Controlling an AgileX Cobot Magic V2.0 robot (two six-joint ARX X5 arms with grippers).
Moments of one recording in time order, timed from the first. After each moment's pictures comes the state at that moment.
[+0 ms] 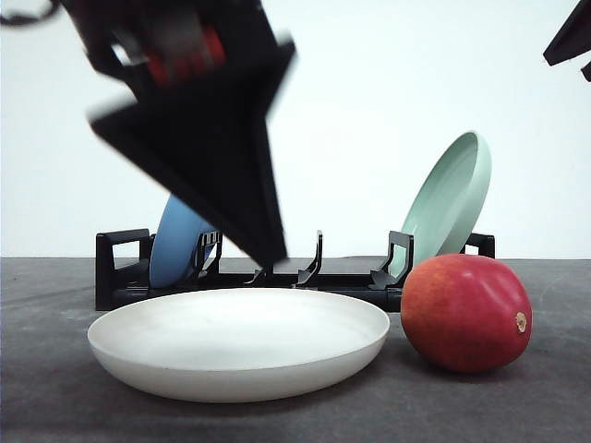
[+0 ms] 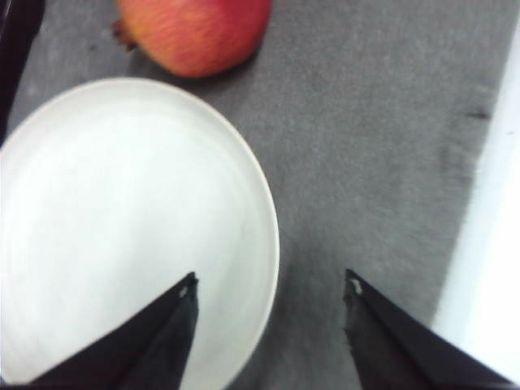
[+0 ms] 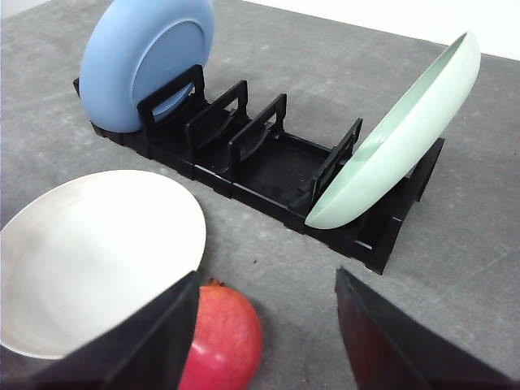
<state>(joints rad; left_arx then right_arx) -1.17 1.31 0.93 -0.64 -0.18 0.18 0.35 0.53 0.58 -0.46 -0.24 -0.02</state>
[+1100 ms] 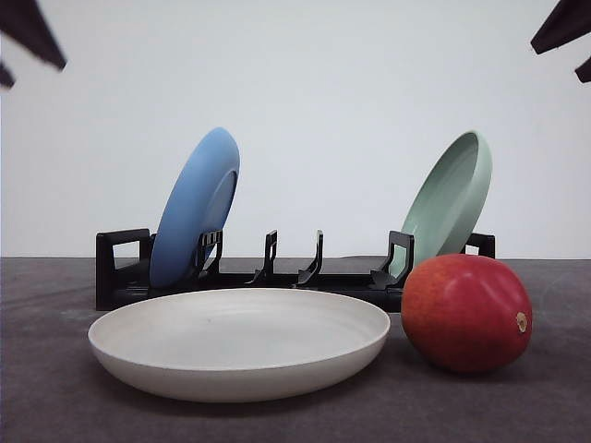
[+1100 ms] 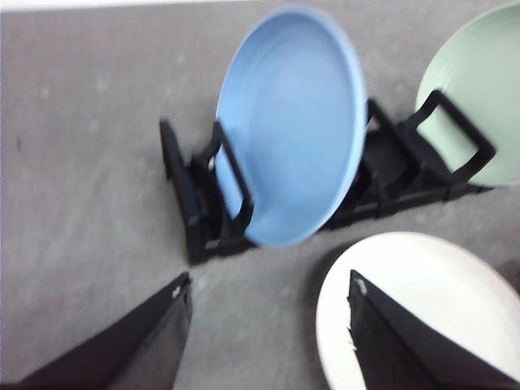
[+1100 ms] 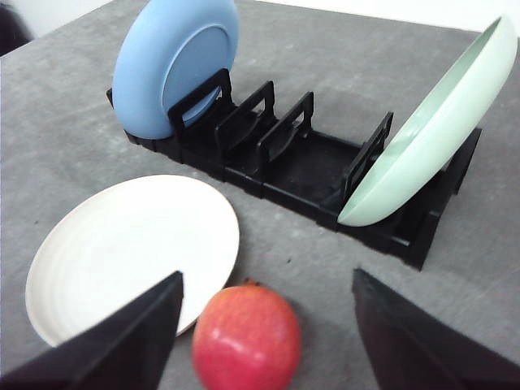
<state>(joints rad) -0.24 0.82 0.77 -0.49 0.16 -0.05 0.36 0.54 0.58 -0.47 -0.31 0.06</state>
